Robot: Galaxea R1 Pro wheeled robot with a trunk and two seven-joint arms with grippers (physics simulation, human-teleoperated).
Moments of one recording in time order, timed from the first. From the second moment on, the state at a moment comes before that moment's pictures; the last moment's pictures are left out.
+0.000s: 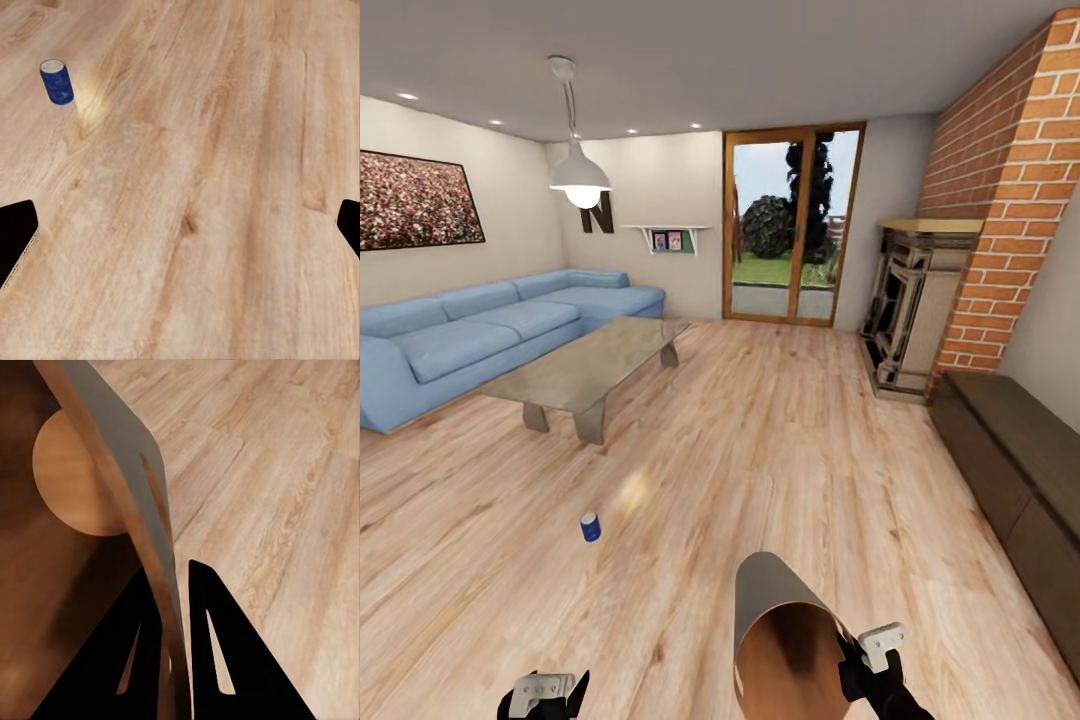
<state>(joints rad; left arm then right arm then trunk) -0.07 0.13 0.01 -0.74 0.18 -0.26 -0.19 -0.10 -0.07 0.00 -0.90 0.08 -0.16 0.19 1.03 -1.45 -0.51</state>
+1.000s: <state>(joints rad) -0.08 0.13 0.01 -0.74 0.18 -0.26 -0.19 -0.10 -0.07 0.00 -0.90 0.08 -0.16 0.19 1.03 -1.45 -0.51</state>
